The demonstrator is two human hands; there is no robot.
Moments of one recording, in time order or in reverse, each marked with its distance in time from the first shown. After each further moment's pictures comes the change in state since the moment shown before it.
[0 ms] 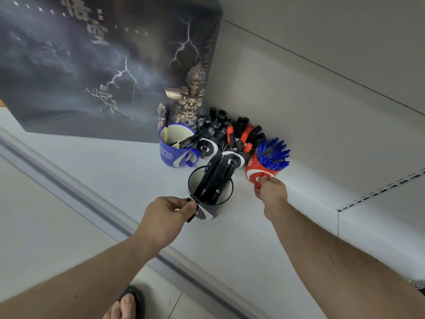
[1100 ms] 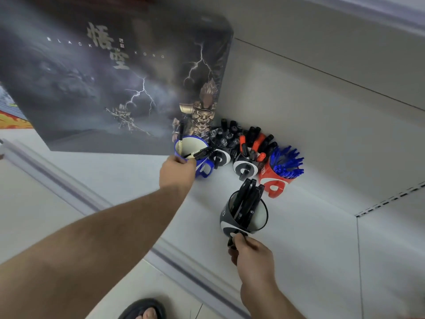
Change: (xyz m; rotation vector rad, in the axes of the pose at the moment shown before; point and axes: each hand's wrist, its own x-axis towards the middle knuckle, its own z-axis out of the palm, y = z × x) left_hand 0.114 0.043 -0.017 -0.008 0.452 -0.026; right_hand -0.186 0.043 0.021 0.136 -0.096 0.162
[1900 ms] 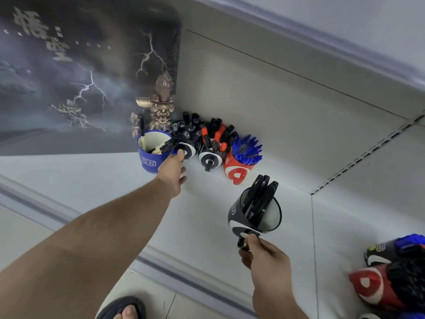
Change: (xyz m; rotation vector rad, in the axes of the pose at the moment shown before) left_hand -0.016 0.009 0.068 -0.598 -0.410 -0.331; right_hand -0.030 -0.012 -0.087 0.137 0.165 -0.096
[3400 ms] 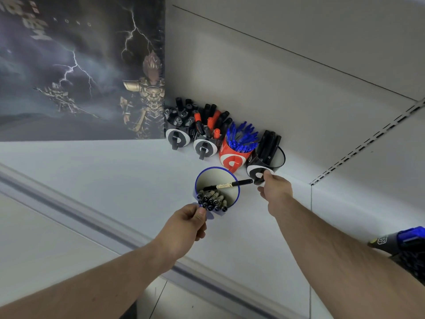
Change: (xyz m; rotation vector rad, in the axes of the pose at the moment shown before) left_hand -0.152 -0.087 -0.019 0.548 -0.270 0.109; right_hand 0.188 -0.039 0.009 -0.182 0.034 -0.030
